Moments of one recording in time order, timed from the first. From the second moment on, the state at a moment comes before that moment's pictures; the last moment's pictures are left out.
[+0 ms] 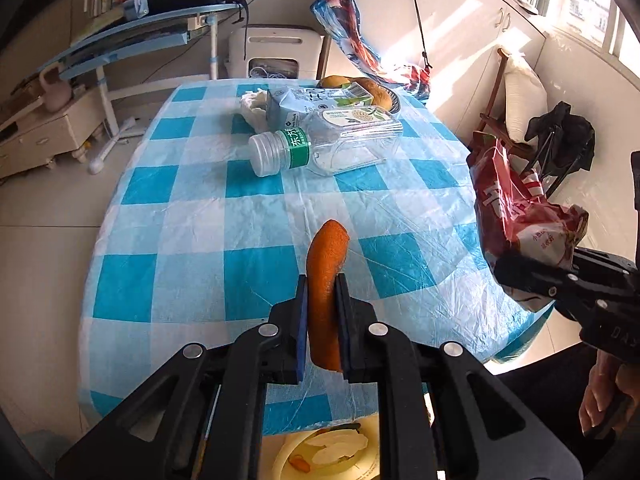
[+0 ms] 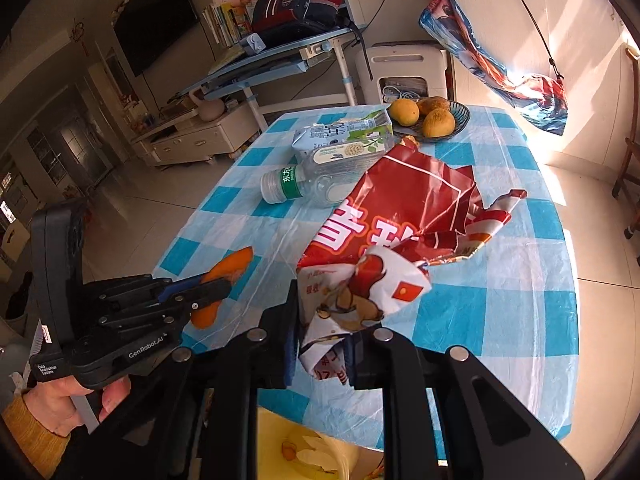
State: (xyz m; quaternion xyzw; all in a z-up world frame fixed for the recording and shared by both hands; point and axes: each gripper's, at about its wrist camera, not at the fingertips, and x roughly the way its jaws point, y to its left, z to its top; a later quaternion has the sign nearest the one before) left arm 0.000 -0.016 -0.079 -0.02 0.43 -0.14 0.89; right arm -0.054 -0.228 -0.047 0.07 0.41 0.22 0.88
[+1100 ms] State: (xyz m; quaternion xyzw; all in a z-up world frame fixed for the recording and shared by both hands) left arm -0.176 -0.035 -0.133 0.08 0.53 -0.17 0.83; right arm -0.179 -0.215 -0.050 0.06 0.30 0.15 0.94
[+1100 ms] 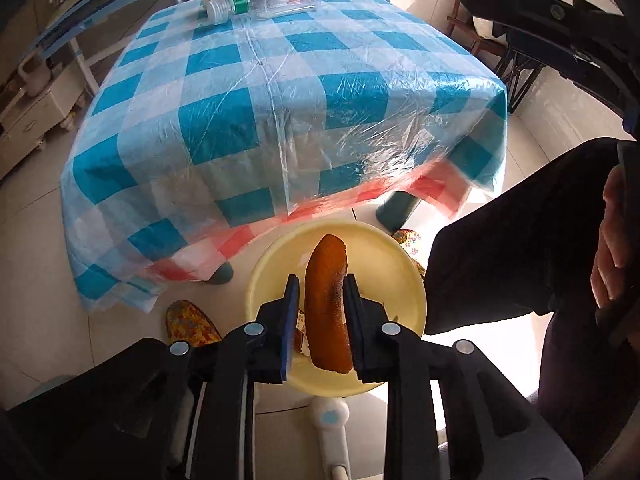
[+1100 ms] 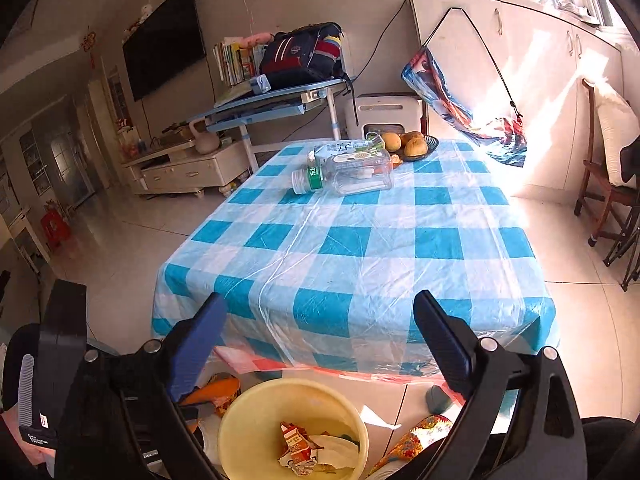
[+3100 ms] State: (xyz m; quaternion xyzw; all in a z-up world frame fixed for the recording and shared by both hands) left arm -0.173 0.064 -0.058 -0.08 0.34 0.05 0.94; right arm -0.182 -0.195 -0.059 0.00 0.32 0.14 0.94
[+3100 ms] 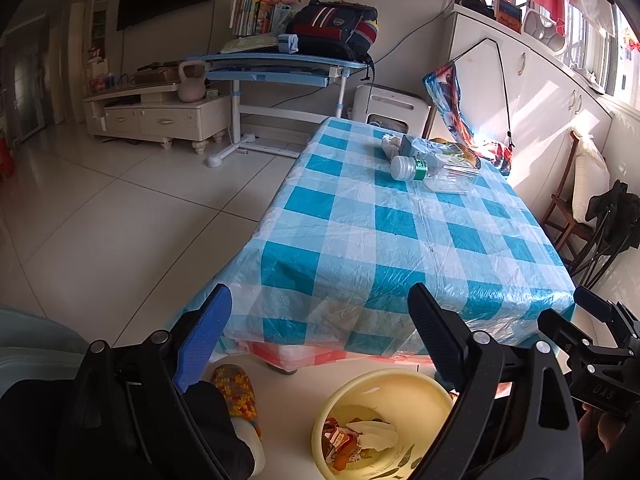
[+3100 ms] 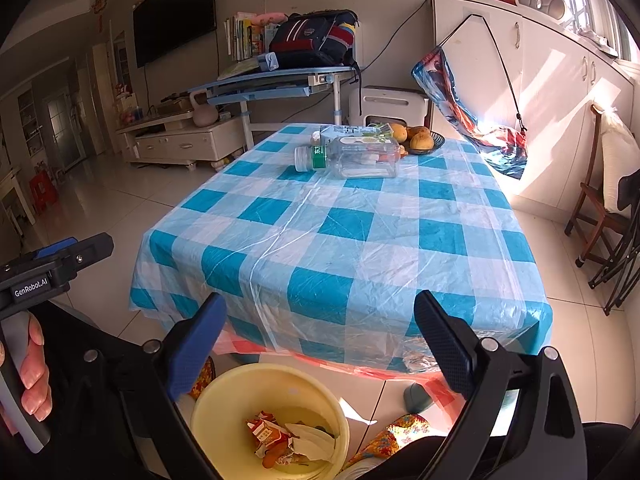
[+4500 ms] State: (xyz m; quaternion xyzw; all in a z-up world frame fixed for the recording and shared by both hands) left arm -0.173 0.059 -0.058 -0.07 0.33 0.05 0.94; right arm -0.184 -0.194 -0.056 0.00 0.31 0.14 0.94
